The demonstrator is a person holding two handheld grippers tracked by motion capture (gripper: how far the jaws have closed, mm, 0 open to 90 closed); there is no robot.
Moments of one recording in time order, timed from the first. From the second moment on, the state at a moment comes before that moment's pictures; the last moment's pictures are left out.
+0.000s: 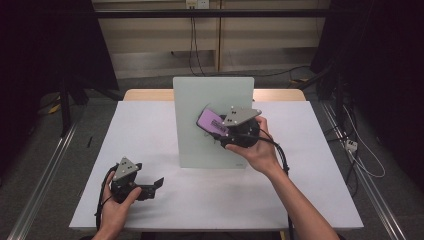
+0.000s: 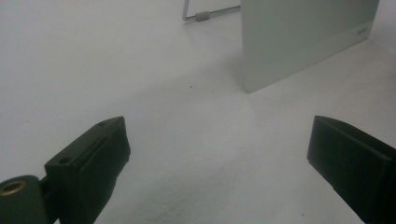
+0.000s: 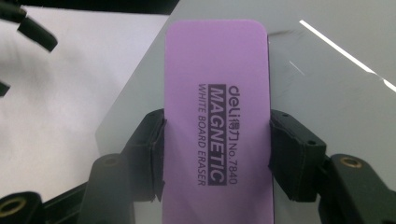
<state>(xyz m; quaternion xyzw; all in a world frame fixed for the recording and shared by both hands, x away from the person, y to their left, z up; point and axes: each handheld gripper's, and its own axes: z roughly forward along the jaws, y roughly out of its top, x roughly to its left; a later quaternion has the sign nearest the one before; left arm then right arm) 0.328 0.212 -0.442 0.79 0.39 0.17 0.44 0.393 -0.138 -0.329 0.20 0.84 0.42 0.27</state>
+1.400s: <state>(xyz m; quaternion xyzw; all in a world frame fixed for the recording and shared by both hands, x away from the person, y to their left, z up) 0.327 0.211 -0.441 0.79 0.39 0.18 0.44 0.390 -0.112 -0.350 0.18 0.87 0.39 0.25</state>
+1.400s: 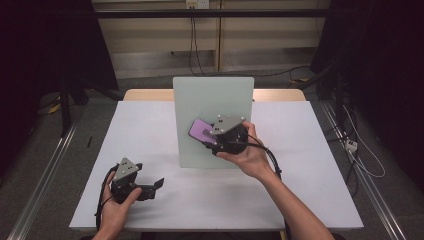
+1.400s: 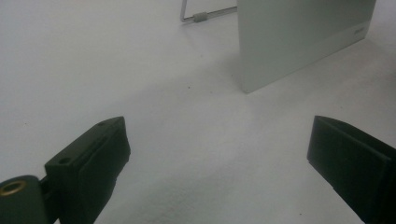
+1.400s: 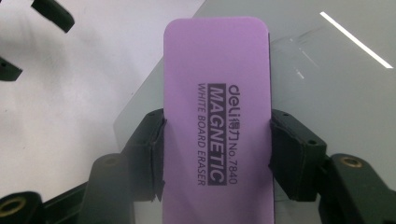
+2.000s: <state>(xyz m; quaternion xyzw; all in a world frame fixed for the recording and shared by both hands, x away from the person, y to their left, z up) 0.327 0.211 -0.441 0.79 0.39 0.17 0.44 0.398 -0.114 -0.326 0.19 0.86 0.40 0.27</state>
